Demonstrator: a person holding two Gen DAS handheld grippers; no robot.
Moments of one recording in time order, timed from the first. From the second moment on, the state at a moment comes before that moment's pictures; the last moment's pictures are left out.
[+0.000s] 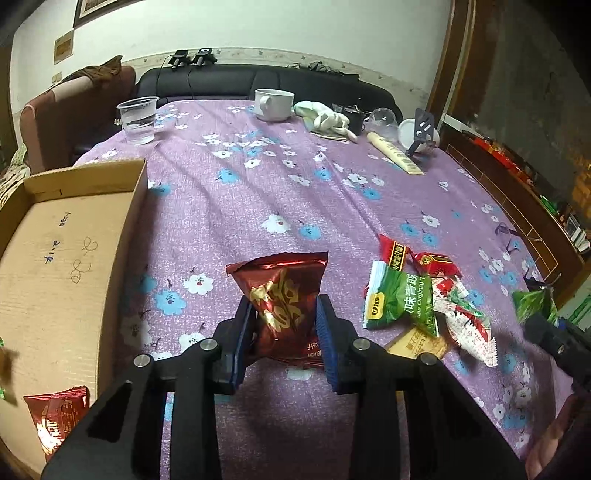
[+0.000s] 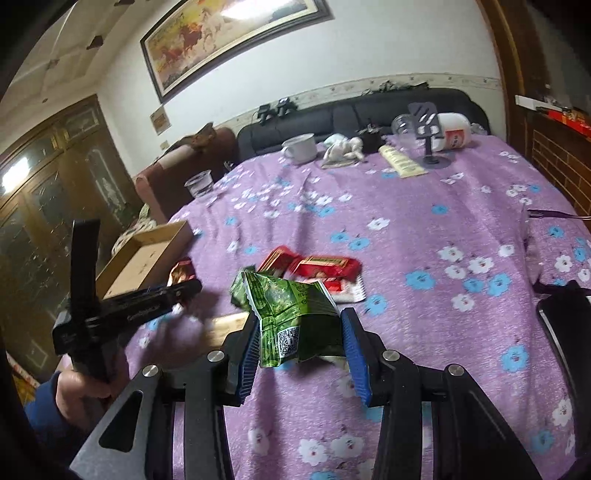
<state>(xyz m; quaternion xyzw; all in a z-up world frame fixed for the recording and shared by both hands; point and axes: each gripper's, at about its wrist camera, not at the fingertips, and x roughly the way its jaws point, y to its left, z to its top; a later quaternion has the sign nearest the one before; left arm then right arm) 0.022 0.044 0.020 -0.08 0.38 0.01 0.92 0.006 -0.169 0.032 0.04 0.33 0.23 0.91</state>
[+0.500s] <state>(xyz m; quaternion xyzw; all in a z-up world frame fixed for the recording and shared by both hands) 0.024 0.041 0.020 -0.08 0.38 0.00 0.92 0.018 -0.167 0.010 0.04 0.38 0.23 0.89</state>
